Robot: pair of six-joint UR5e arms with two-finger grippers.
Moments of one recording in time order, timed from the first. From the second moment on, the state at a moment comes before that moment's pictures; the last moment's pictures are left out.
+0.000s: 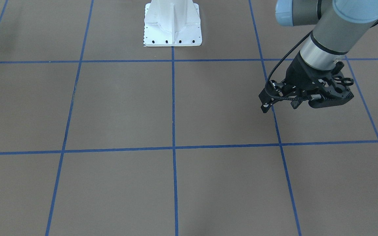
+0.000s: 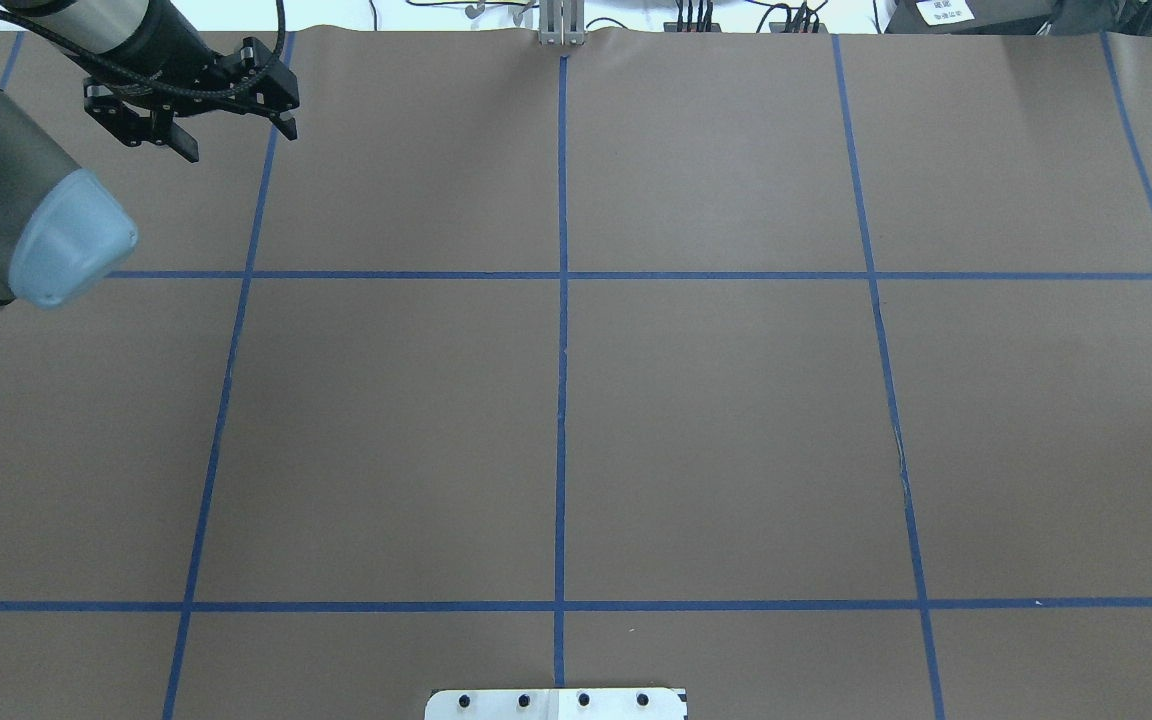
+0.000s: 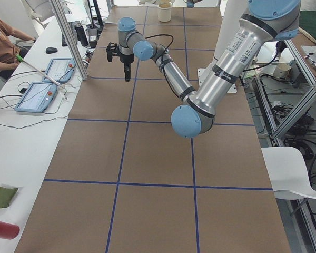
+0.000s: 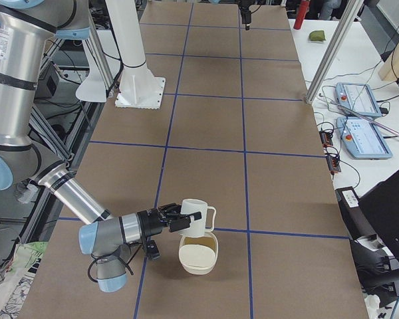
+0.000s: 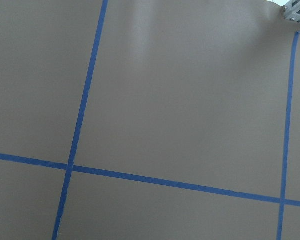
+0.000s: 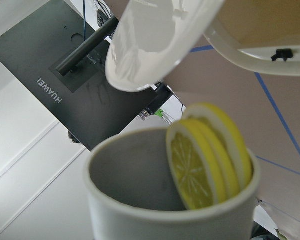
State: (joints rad) left arm -1.01 -2.17 -1.83 -1.45 -2.17 -1.04; right arm 1.54 -1.86 1.05 0.96 1.94 3.13
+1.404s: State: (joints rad) left arm -1.01 -2.17 -1.82 -1.45 -2.14 -1.03; right arm 1.54 -1.83 1.06 1.00 1.93 3.31
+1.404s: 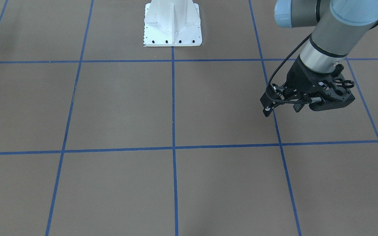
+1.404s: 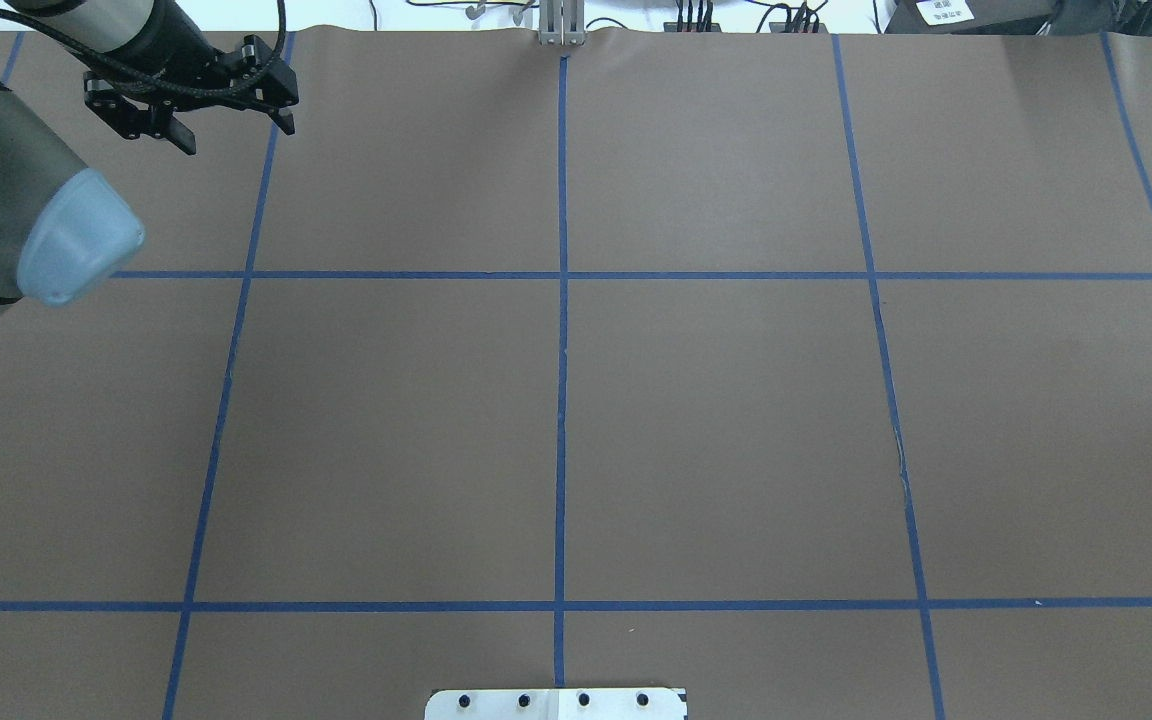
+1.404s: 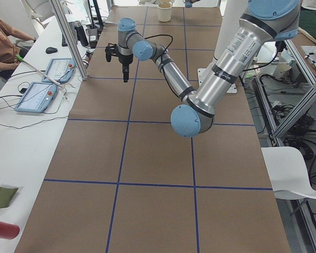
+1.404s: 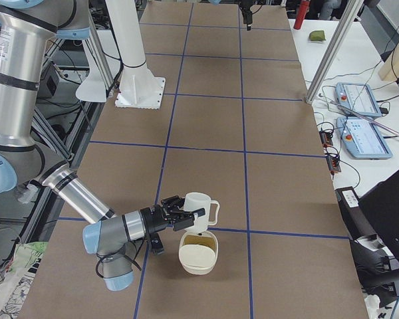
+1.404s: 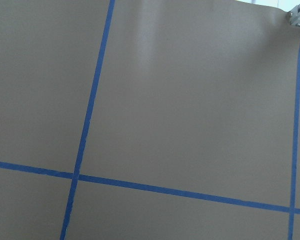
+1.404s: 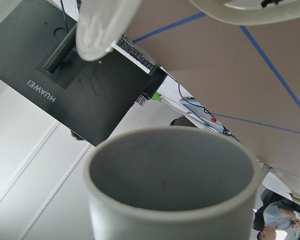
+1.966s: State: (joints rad) left arm -1.01 -2.18 -1.82 -1.45 -2.13 -1.03; right arm 1.54 -1.82 1.06 1.02 1.94 3.12
